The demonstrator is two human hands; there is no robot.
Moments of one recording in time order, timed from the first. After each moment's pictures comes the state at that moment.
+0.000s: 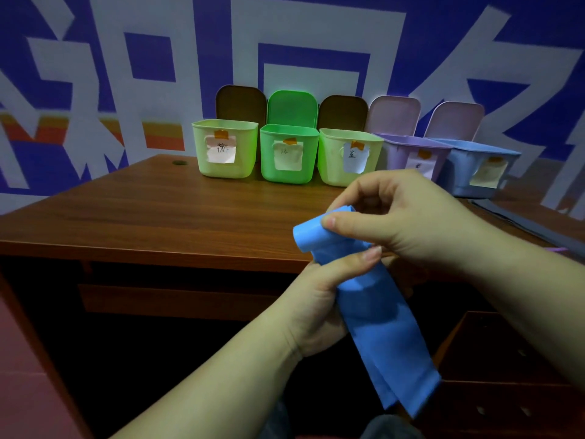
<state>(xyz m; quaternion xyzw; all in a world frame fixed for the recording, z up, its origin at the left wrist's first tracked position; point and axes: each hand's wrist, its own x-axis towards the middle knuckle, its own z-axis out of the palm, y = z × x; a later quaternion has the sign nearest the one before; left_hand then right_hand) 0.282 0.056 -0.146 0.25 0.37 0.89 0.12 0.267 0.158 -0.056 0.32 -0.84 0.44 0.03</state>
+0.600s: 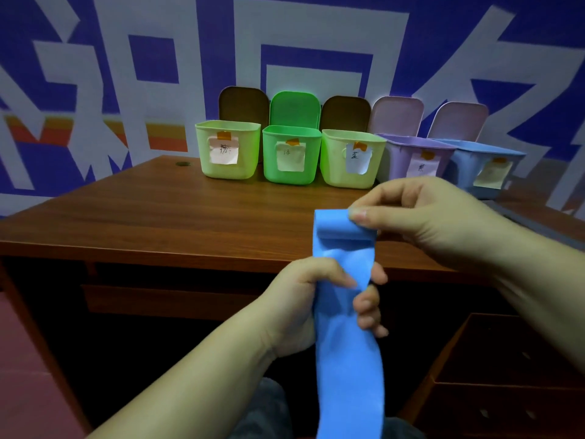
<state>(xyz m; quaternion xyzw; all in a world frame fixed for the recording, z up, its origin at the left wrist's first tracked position) 0.291 0.031 -0.139 0.25 0.44 0.83 0.23 0.254 0.172 -0.059 0.31 -0.79 0.53 -0.03</state>
